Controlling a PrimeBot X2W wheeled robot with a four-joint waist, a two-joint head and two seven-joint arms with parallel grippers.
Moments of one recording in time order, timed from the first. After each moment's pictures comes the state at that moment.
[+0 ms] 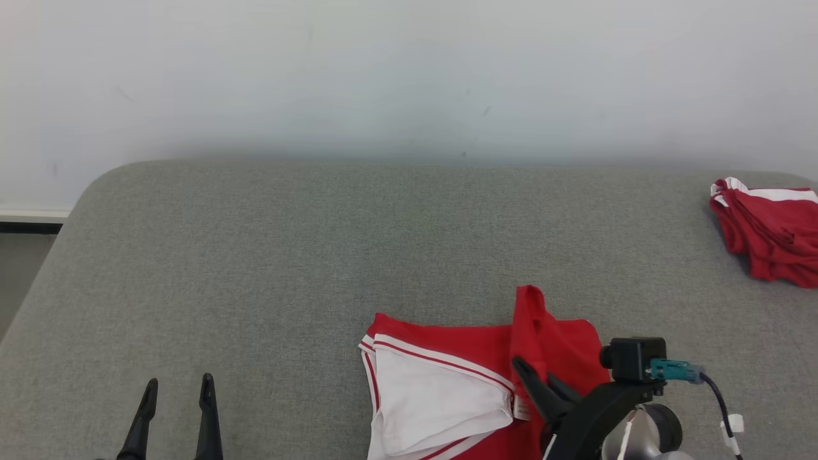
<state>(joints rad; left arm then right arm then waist) 0.07 0.07 0.07 0.11 -0.17 -0.12 -0.26 -0.10 -0.09 0.22 0.12 0.55 0.13 0.37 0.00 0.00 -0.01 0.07</state>
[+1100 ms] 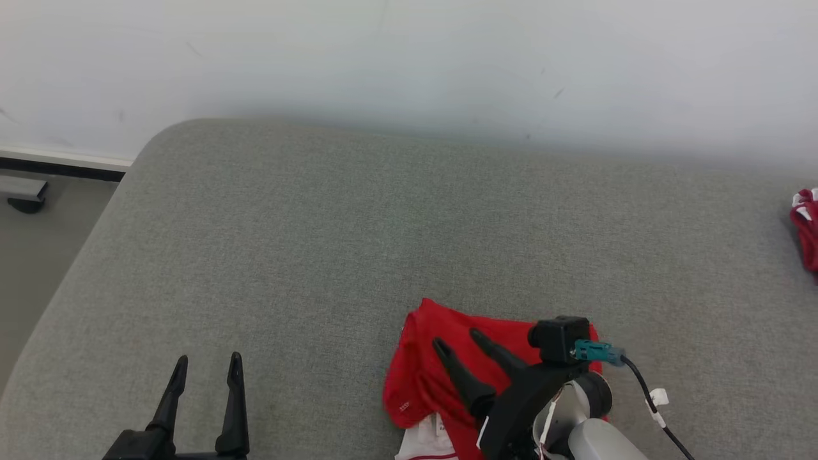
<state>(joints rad) -0.02 0.06 0.02 0.18 -0.18 -0.13 -0.26 -0.31 -0.05 0.48 0.41 0.60 0.13 0.14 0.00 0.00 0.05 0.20</state>
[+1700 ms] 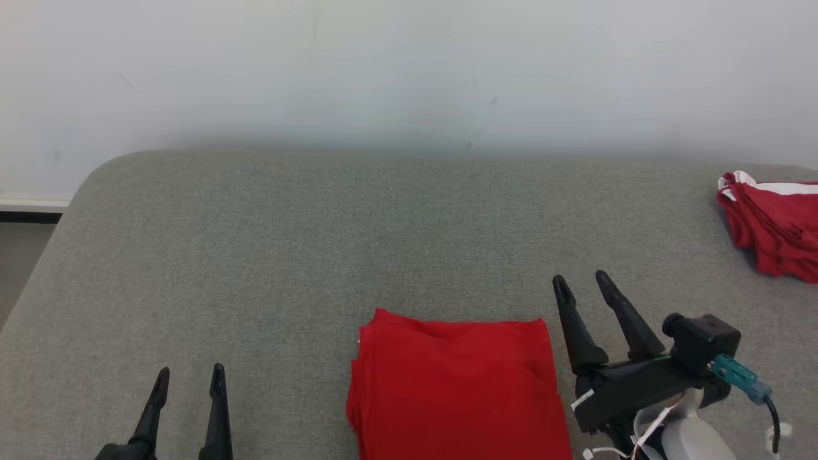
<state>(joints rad) 0.01 0.07 0.05 0.16 -0.17 -0.13 -0.26 -0.22 -0.12 0.22 0.22 0.44 0.13 -0.11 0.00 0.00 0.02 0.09</state>
